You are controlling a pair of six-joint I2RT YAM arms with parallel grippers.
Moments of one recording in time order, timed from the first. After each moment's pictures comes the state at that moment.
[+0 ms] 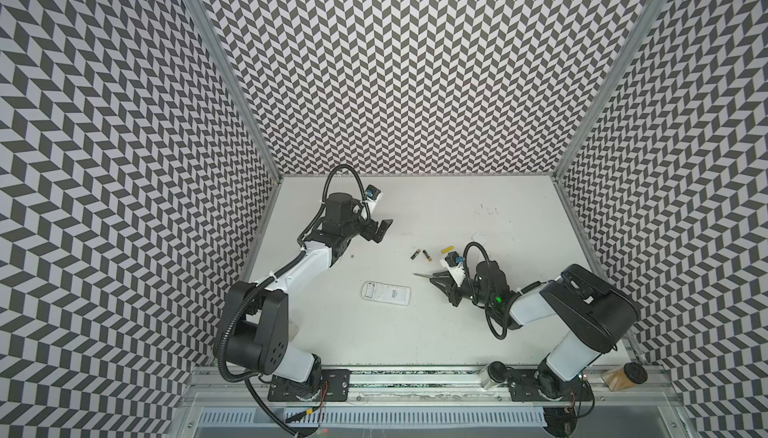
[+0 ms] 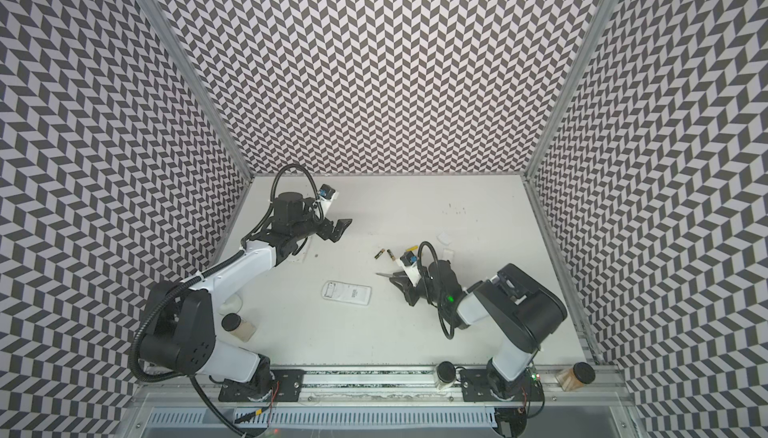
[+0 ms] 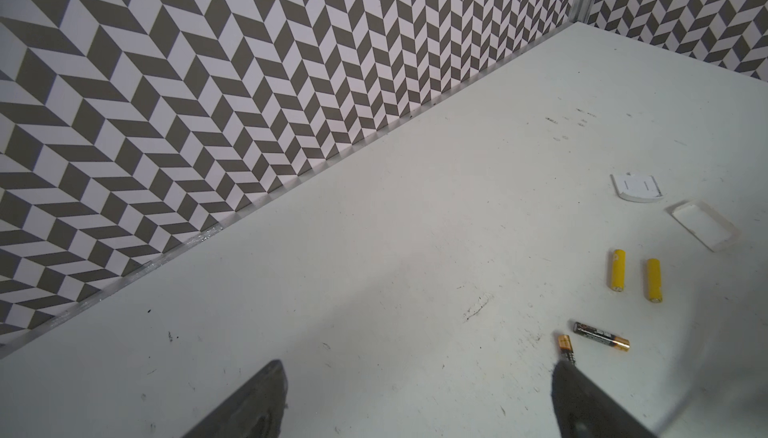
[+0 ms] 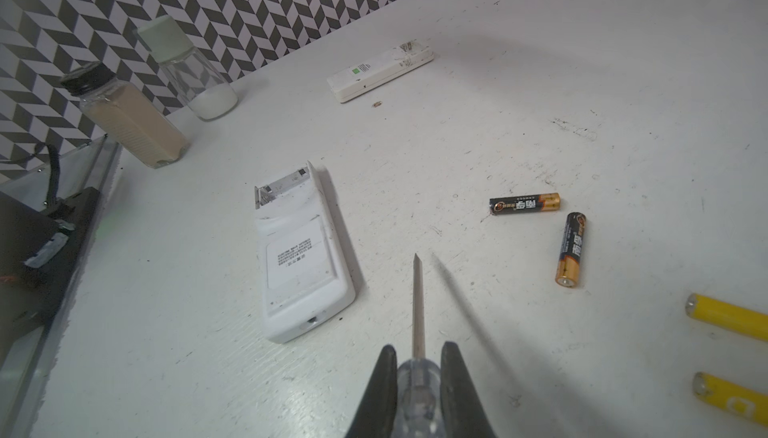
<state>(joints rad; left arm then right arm) -0.28 1.49 0.96 0.05 0.31 0.28 0.62 1.68 0.34 0.96 -0.43 0.05</state>
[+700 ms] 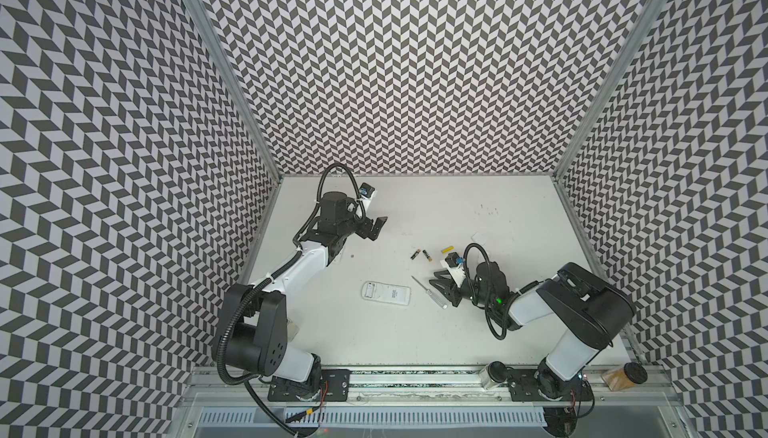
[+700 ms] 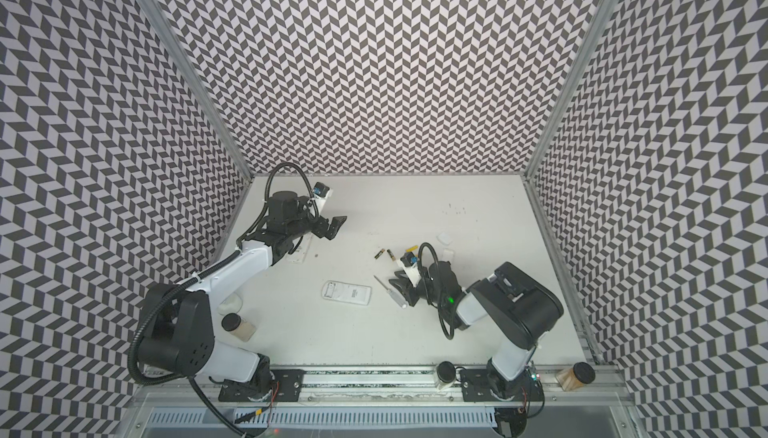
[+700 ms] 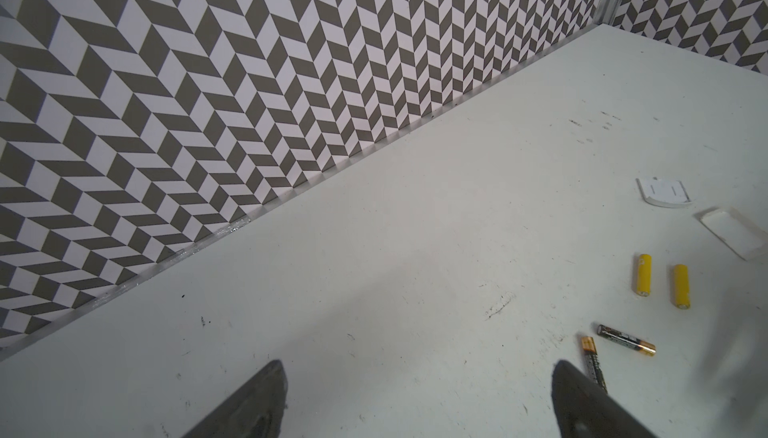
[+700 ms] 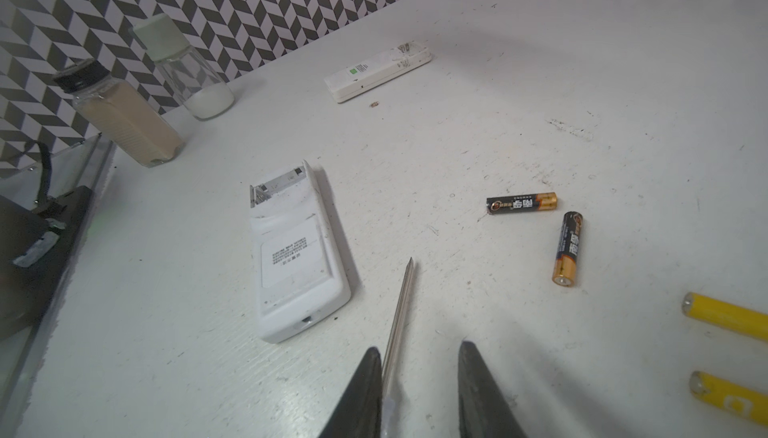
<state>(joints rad) -0.24 1.48 0.96 0.05 0.29 0.28 0.62 1.68 0.34 0.97 -0.42 0.05</state>
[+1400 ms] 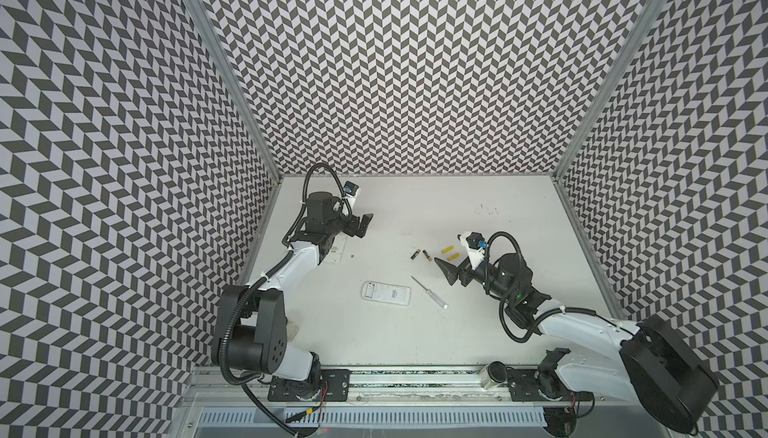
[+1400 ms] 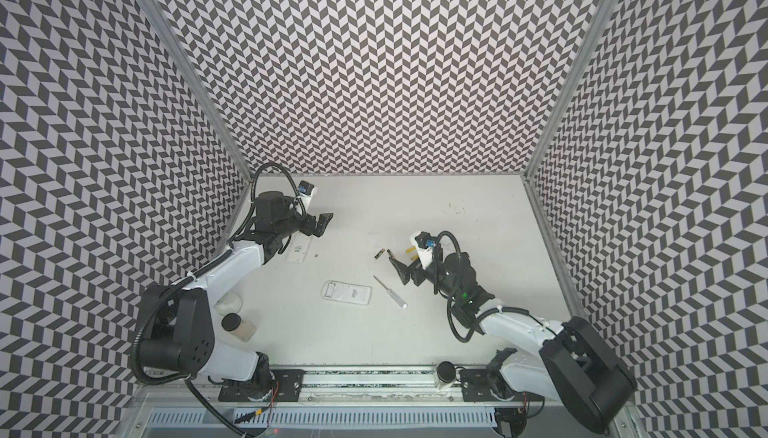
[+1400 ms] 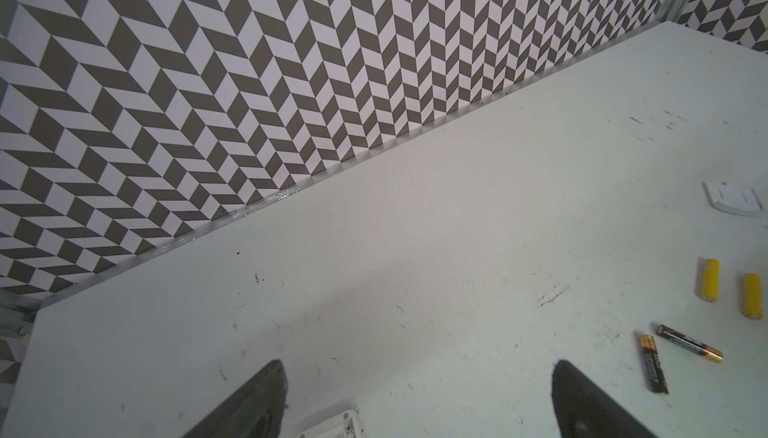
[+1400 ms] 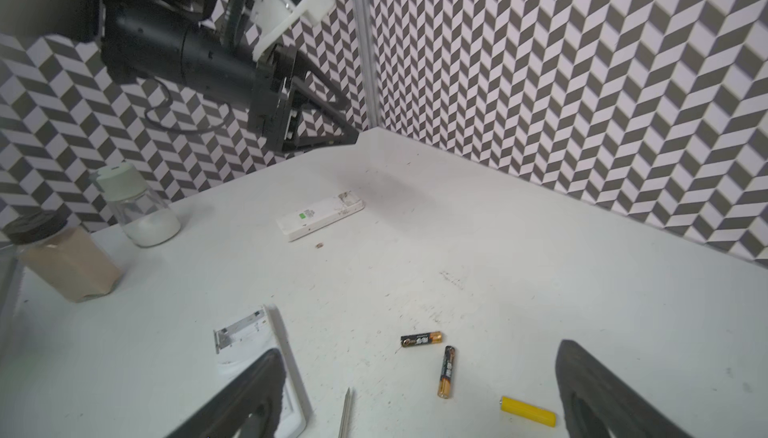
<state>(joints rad) -0.13 1.48 0.94 0.06 0.30 0.26 0.62 1.17 0.38 0.68 -0.13 0.03</state>
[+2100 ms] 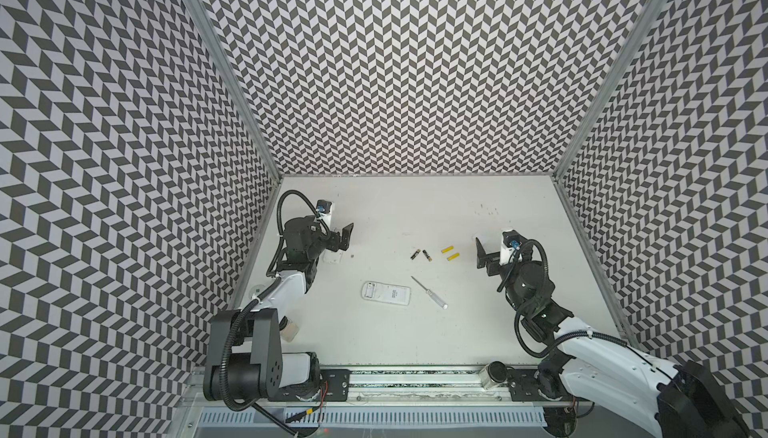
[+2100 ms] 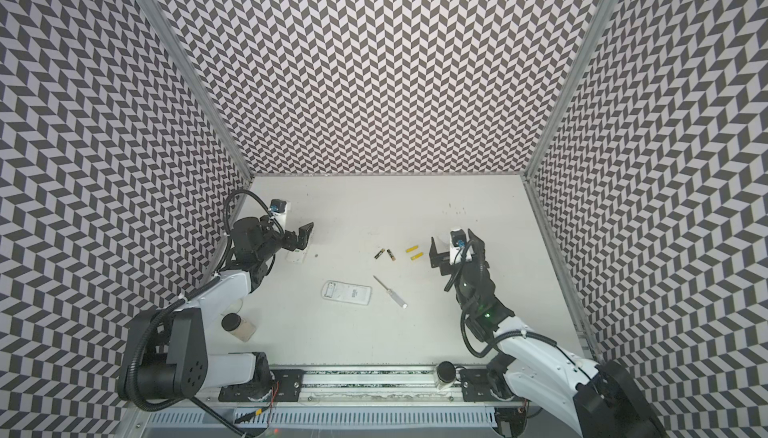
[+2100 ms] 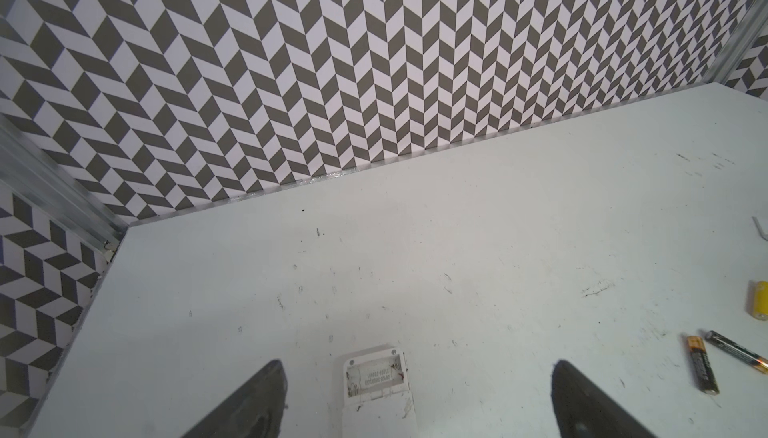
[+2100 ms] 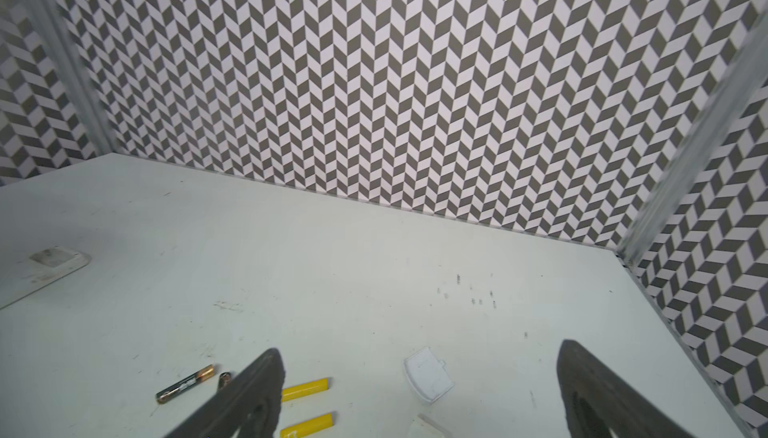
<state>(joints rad) 0.02 1.34 0.59 0.42 0.34 0.16 0.55 0.95 0.28 0.63 0.45 -0.10</state>
